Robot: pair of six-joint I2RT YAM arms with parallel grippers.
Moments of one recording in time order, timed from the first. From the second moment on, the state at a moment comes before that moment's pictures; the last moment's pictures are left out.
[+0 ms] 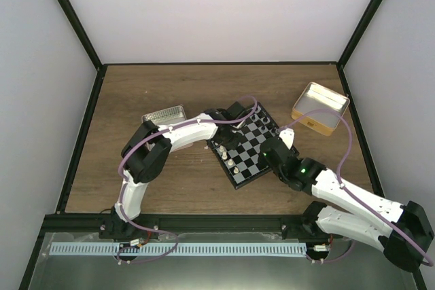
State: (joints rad) left arm -0.85 2.07 1.55 -0.72 -0.05 -0.31; right arm 0.83 0.92 0.59 -0.47 0.49 0.88
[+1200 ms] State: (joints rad) left arm -0.68 1.64 1.30 -0.50 -0.18 -0.55; right arm 0.83 0.91 0.58 -0.46 0.48 0.88
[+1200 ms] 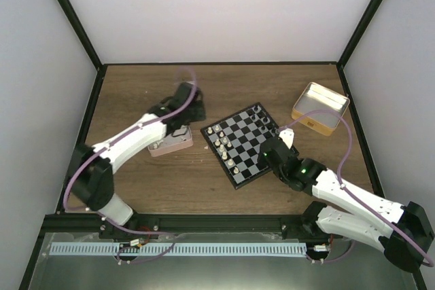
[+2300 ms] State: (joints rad) left arm -0.31 1.72 0.86 -0.05 0.17 -1.03; right arm 0.83 0.92 0.58 -0.43 0.47 0.87
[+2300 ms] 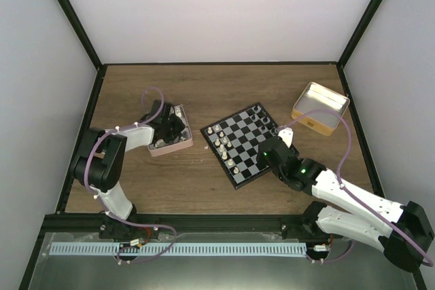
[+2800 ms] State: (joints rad) left arm -0.31 1.75 0.83 0.08 0.12 -1.23; right arm 0.83 0.90 0.57 -0.42 0.45 0.86
